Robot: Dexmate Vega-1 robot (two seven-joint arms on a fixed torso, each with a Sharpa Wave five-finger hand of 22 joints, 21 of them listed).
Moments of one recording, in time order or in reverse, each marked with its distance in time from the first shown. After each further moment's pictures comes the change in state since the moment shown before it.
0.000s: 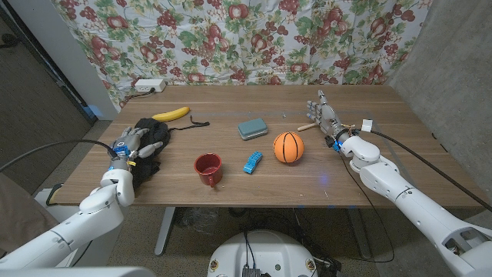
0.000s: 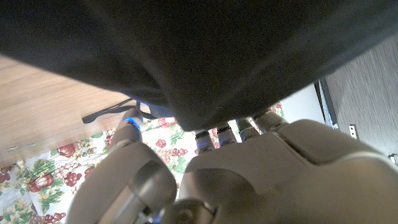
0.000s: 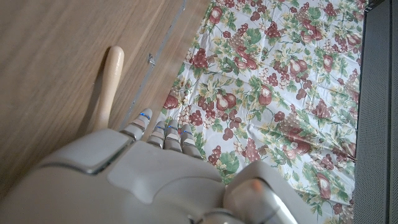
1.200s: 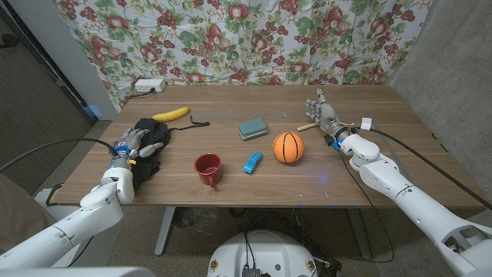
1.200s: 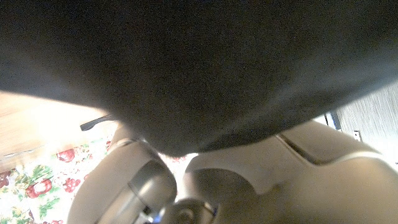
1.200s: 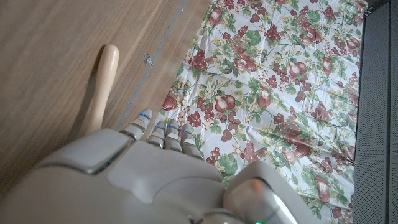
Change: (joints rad) left arm -0.044 0.008 0.029 0.045 -0.017 -0.022 -0.022; left_hand 0.020 0.002 0.006 0.000 -0.006 0.000 0.000 0.000 0.000 -0.005 0.013 0.000 0.000 0.000 0.000 0.000 0.000 0.002 -0.002 0.000 0.000; right arm 0.011 -0.004 -0.005 -0.008 -0.007 -0.016 0.000; right_hand 0.000 0.000 0.000 0.000 0.001 0.003 -0.003 0.000 0.000 0.005 -0.005 0.000 0.000 0.000 0.000 0.000 0.000 0.000 0.000 0.000 0.000
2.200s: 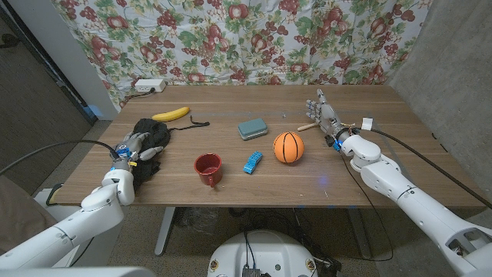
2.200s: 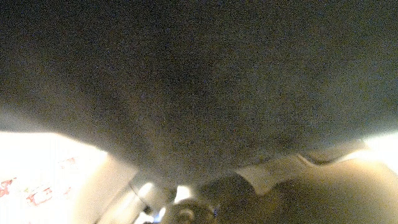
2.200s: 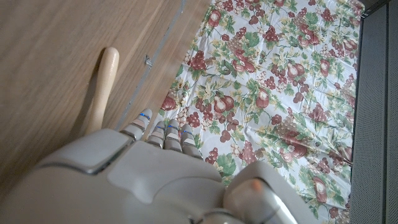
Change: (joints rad) left arm -0.005 0.006 0.023 0.013 -0.009 0.011 -0.021; left_hand 0.013 0.001 0.003 -0.003 -0.006 -0.015 0.008 0.000 -0.001 -0.008 -0.008 0.000 0.005 0.004 -0.004 0.000 0.000 0.027 -0.009 0.005 0.000; right arm -0.020 -0.014 0.006 -0.030 0.003 -0.004 -0.006; right_hand 0.000 0.000 0.000 0.000 0.000 0.000 0.000 0.000 0.000 0.000 0.000 0.000 0.000 0.000 0.000 0.000 0.000 0.000 0.000 0.000 0.000
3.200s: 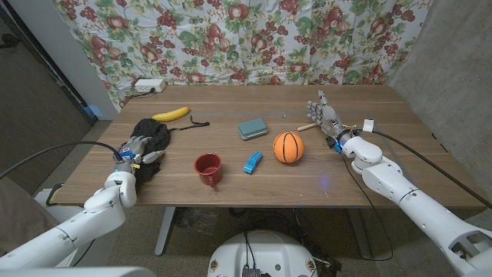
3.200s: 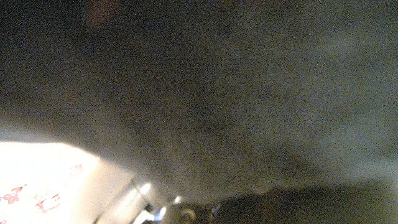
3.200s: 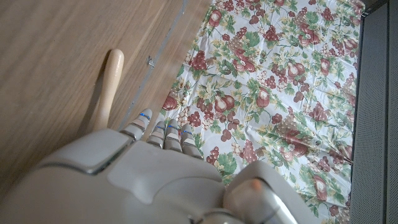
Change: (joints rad) left arm -0.006 0.006 0.030 -0.007 0.007 0.015 -0.020; left_hand 0.044 0.029 0.028 -0.003 -0.007 0.045 -0.041 0.014 0.000 -0.001 -0.026 0.004 0.000 0.061 0.000 0.013 0.005 0.069 0.005 0.019 0.005; right arm -0.016 -0.008 0.005 -0.010 0.007 0.005 -0.001; right_hand 0.000 0.000 0.000 0.000 0.000 0.000 0.000 0.000 0.000 0.005 0.005 0.000 0.000 0.000 0.000 0.000 0.000 0.000 0.000 0.000 0.000
